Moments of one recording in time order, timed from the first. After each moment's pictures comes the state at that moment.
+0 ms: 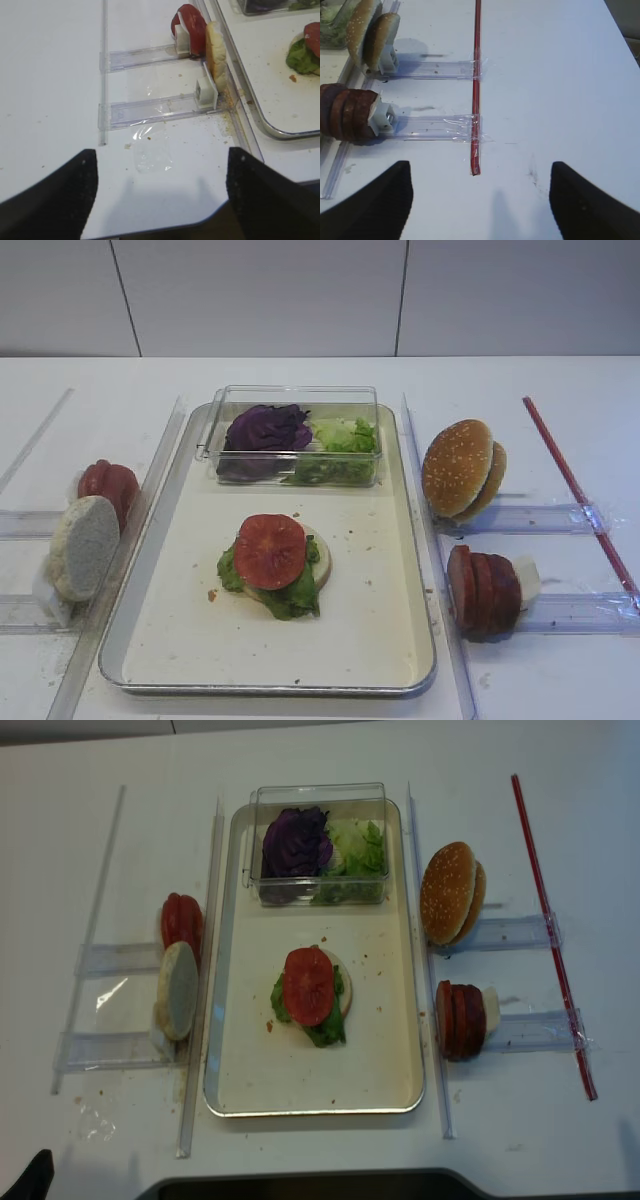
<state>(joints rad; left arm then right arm) -0.02 -0.01 -0.49 0.01 1.18 0.04 -0.04 0.00 -0.46 0.10 1.14 -0.05</state>
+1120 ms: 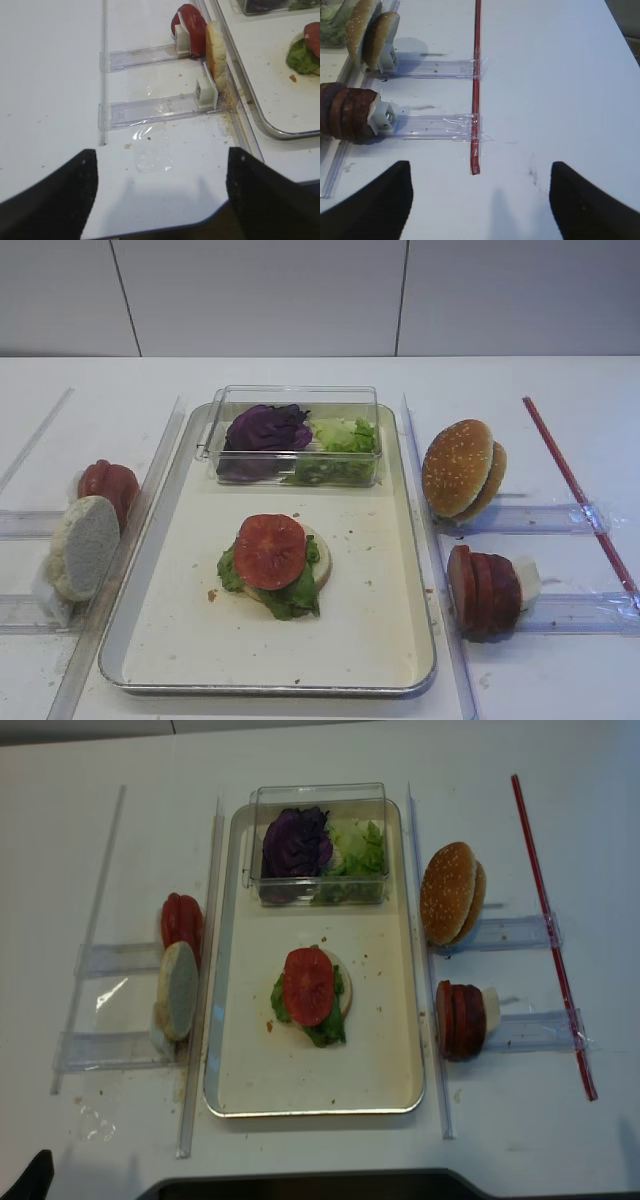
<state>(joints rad) -0.02 -0.01 -0.49 0.00 1.18 0.04 -0.04 0.00 -0.46 0.10 1.14 -0.05</state>
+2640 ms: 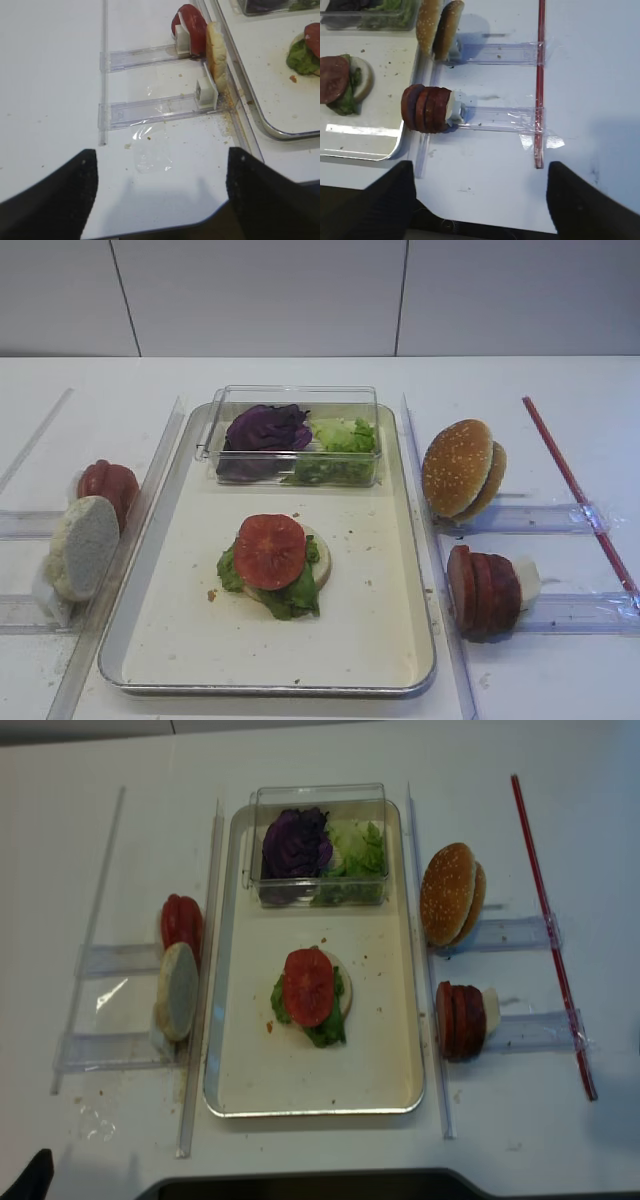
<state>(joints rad) -0.02 -0.02 -0.48 0.01 1.18 0.04 -0.03 0.52 -0.82 0.30 1.27 -0.07</state>
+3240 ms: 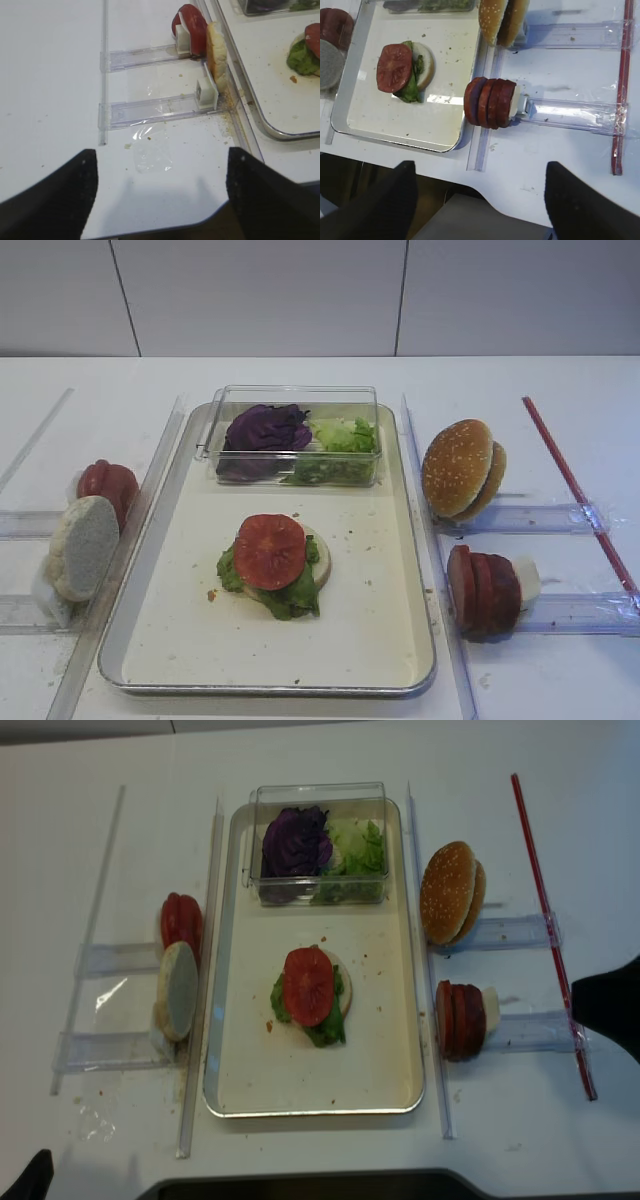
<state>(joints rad) -0.02 -0.02 -0.48 0.01 1.18 0.03 -0.03 0.71 -0.85 0.52 1.26 -0.13</state>
